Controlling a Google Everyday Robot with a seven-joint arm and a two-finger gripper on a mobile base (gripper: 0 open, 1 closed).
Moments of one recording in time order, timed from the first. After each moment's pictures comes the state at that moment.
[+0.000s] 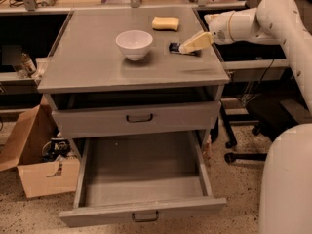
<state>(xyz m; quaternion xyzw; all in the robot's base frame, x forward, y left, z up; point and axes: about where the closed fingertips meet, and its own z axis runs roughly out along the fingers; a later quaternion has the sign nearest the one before) 0.809 -0.155 0.906 -0.42 0.72 0.17 0.53</state>
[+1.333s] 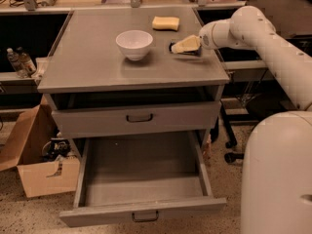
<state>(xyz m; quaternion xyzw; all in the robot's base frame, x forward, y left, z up) 0.862 -0.164 0.860 -0.28 0.80 0.11 0.51</state>
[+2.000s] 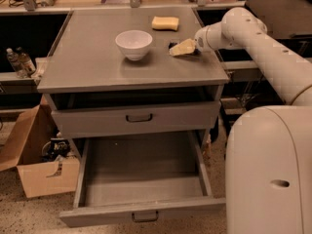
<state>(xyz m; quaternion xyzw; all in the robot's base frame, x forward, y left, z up) 0.872 -0.158 0.828 -0.26 0.84 0.11 0.47</state>
